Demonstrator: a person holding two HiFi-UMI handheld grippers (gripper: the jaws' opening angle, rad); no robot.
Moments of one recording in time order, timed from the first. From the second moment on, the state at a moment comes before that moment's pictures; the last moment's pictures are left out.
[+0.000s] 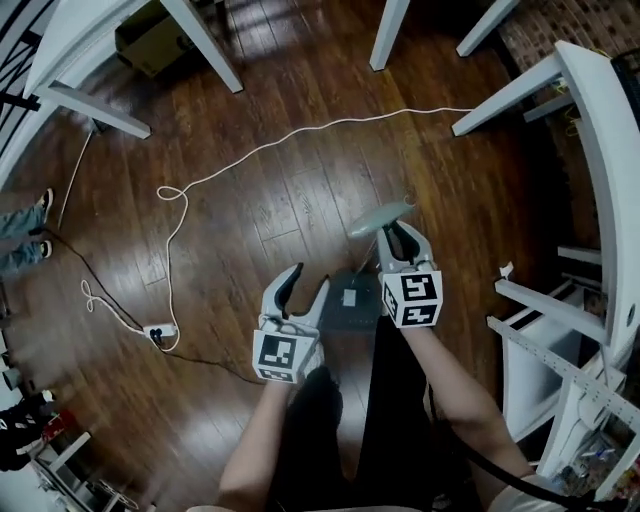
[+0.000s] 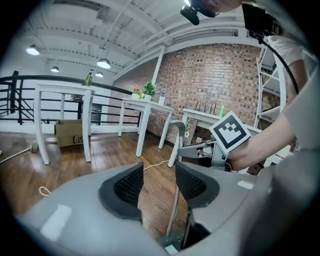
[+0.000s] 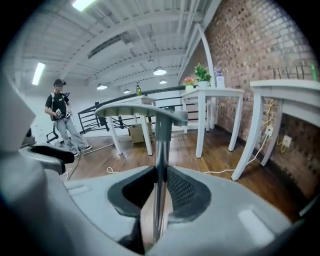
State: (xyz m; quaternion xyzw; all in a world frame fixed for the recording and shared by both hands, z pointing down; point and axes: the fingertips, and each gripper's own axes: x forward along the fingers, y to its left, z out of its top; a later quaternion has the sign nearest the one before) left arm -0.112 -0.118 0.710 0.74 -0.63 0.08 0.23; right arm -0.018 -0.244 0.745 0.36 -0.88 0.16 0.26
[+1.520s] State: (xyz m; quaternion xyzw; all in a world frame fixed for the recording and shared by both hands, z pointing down) left arm 0.060 0.135 0.293 0.77 -0.63 0.05 0.06; right arm 0.158 0.075 0.317 0.36 -0.92 0.14 0.11
